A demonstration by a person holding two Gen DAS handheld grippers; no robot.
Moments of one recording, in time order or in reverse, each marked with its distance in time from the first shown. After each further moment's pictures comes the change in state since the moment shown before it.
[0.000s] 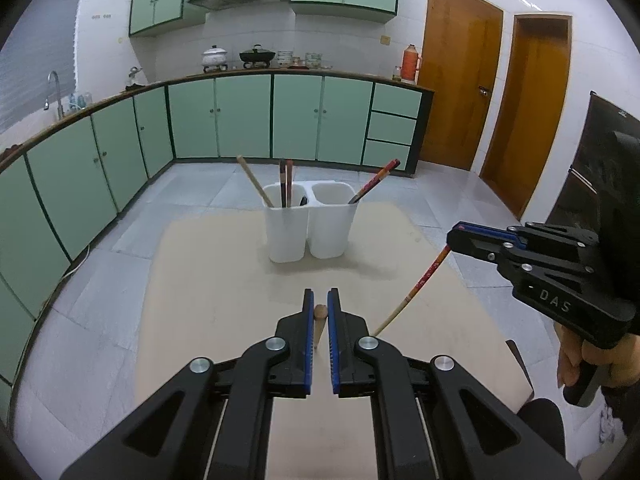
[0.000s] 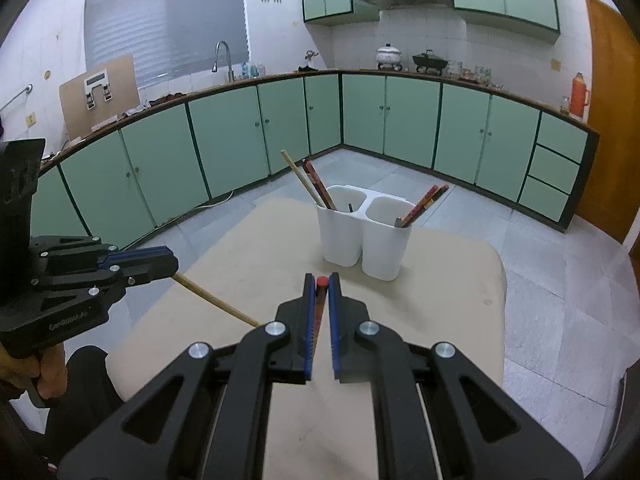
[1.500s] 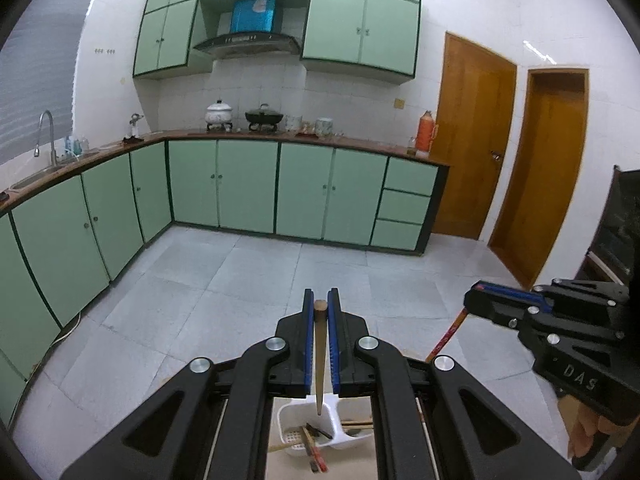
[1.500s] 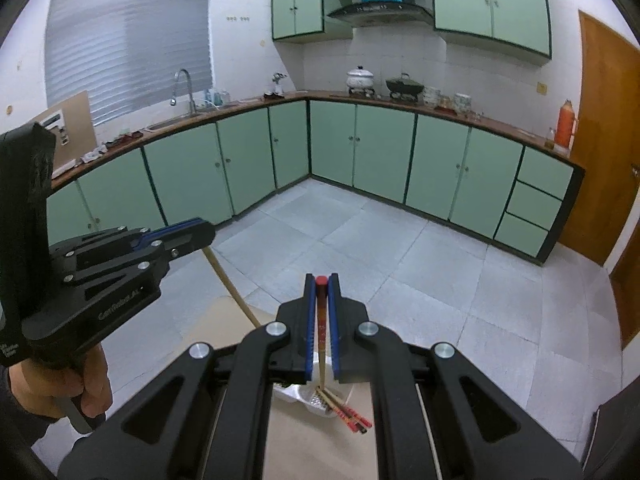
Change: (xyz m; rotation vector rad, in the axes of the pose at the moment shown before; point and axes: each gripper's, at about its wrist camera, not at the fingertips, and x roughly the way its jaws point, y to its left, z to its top) left arm 0.091 0.050 0.248 -0.046 -0.190 0.010; right arm 0.066 -0.083 0.228 0.035 -0.035 -0.108
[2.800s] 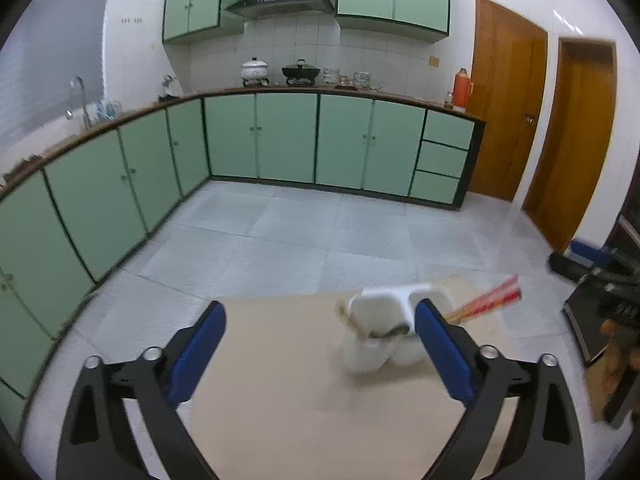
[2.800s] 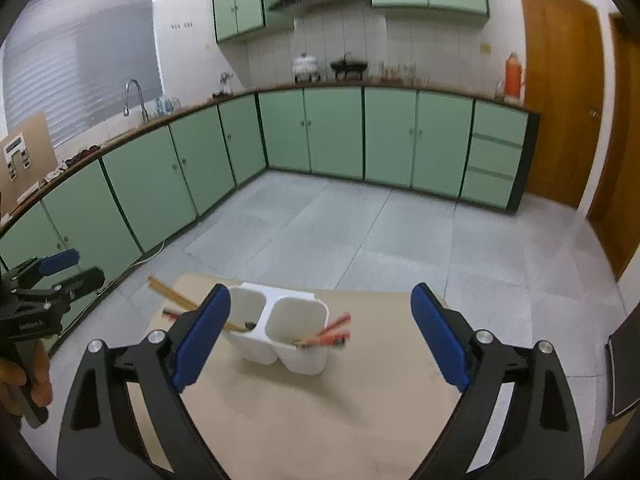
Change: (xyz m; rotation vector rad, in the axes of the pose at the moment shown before) left arm -0.039 0.053 -0.110 0.005 0.132 0.142; right arm -0.011 -0.003 -0.126 0.137 -0.035 -0.132
